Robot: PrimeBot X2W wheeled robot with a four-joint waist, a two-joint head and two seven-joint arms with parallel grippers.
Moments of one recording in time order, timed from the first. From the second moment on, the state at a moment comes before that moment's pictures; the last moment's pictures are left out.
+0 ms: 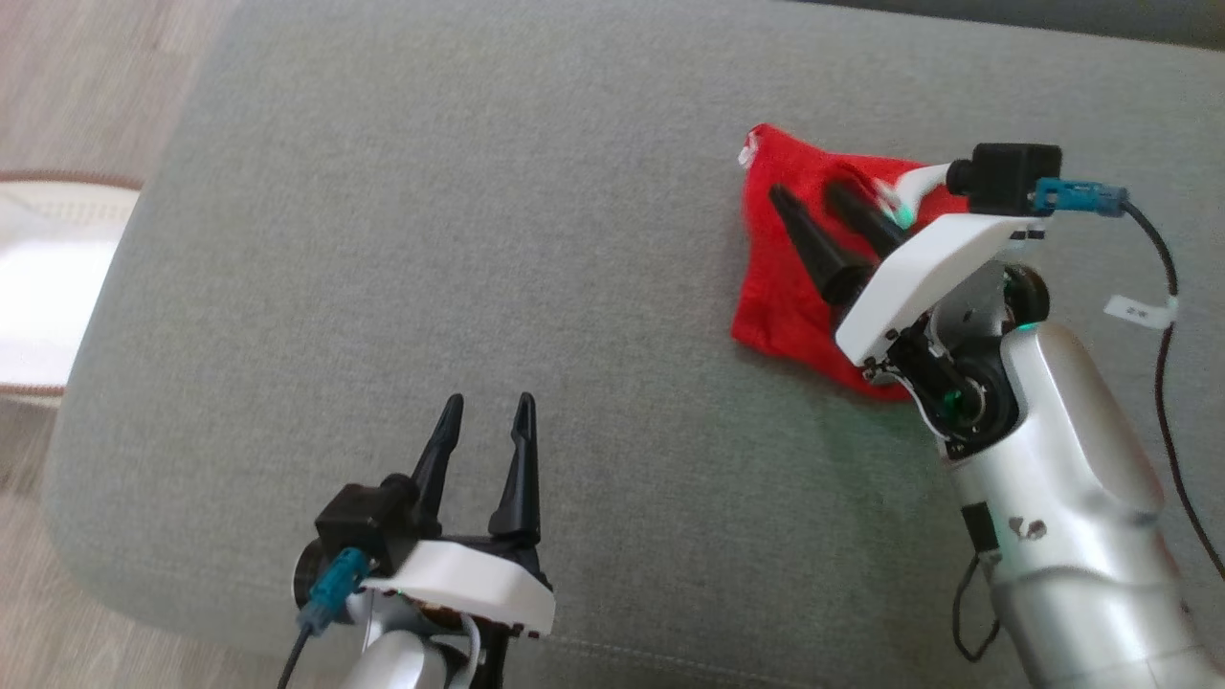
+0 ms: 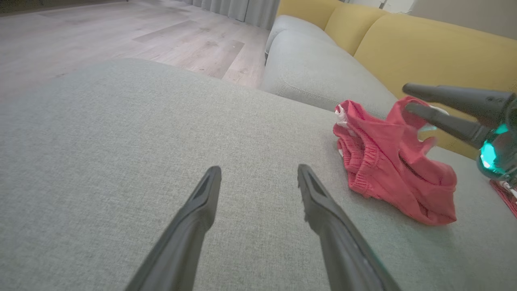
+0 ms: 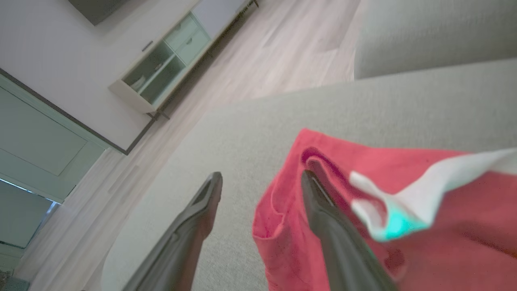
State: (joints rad) left arm -0.04 0.05 -0.47 0.09 -0.39 0.19 -0.25; right arm -0.55 -0.07 0.23 0.38 0.63 0.12 0.41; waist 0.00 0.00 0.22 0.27
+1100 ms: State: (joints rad) left arm 0.16 0.05 -0.30 0.09 -0.30 0.14 -0.25; right arm 0.10 -0.05 -0.07 0.15 0.12 0.12 -0.08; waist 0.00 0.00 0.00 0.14
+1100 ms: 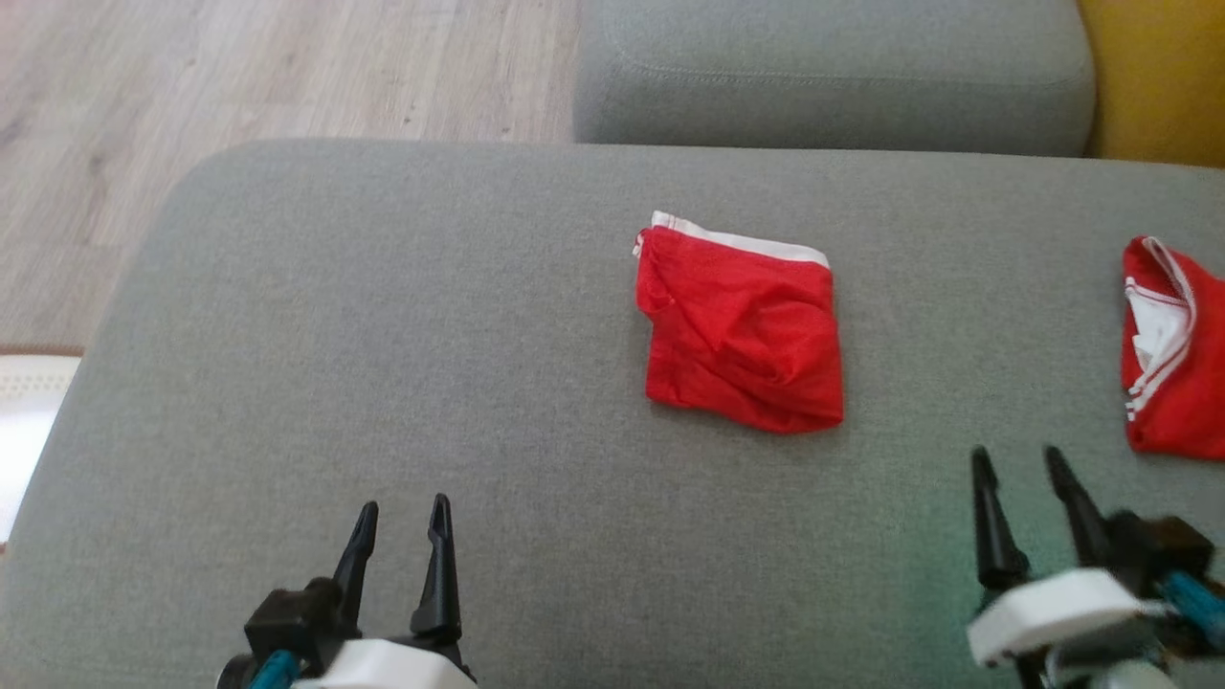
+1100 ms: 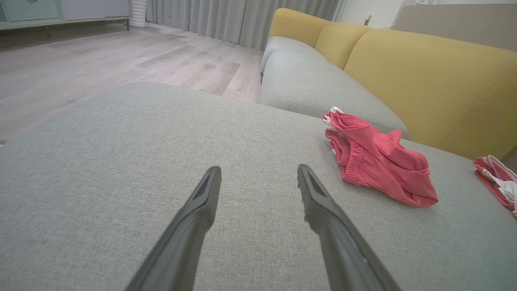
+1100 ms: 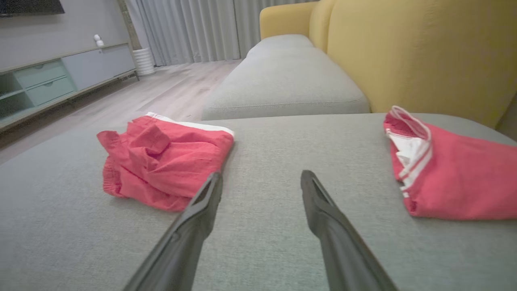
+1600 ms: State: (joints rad) left arm 0.07 0.05 -0.36 0.06 -0.29 0.13 -0.25; right arm -0.33 -0.09 0.06 0.45 0.15 0.12 0.03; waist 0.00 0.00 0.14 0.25
